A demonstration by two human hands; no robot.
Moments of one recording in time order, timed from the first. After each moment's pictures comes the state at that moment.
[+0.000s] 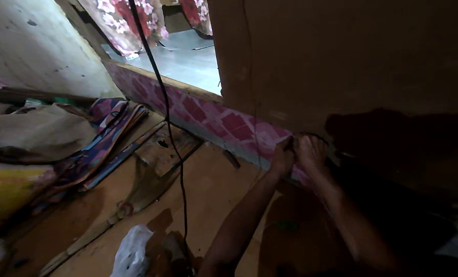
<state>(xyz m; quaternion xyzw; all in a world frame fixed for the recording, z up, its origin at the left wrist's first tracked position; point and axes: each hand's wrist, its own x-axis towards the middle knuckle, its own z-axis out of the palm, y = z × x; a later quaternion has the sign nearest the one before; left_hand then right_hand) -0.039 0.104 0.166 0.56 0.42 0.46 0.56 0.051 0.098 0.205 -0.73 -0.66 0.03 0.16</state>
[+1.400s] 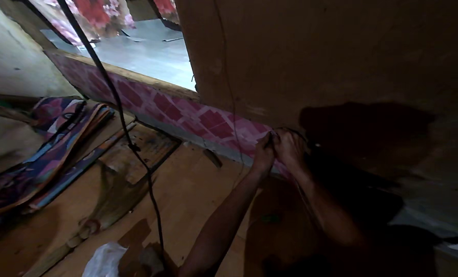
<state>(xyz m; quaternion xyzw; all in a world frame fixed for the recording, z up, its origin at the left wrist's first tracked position) -0.033 0.105 0.155 0.51 0.40 0.49 0.59 0.060 0.102 0.187 -0.72 -0.65 0.04 0.25</state>
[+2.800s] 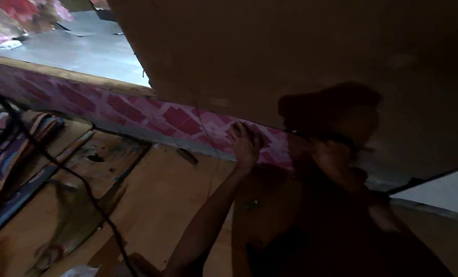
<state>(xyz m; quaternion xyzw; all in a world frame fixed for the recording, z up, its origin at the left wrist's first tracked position) 0.022 0.093 0.126 0.70 0.57 0.36 0.23 0.218 -0.018 0.191 -0.79 -0.61 -0.06 0.08</state>
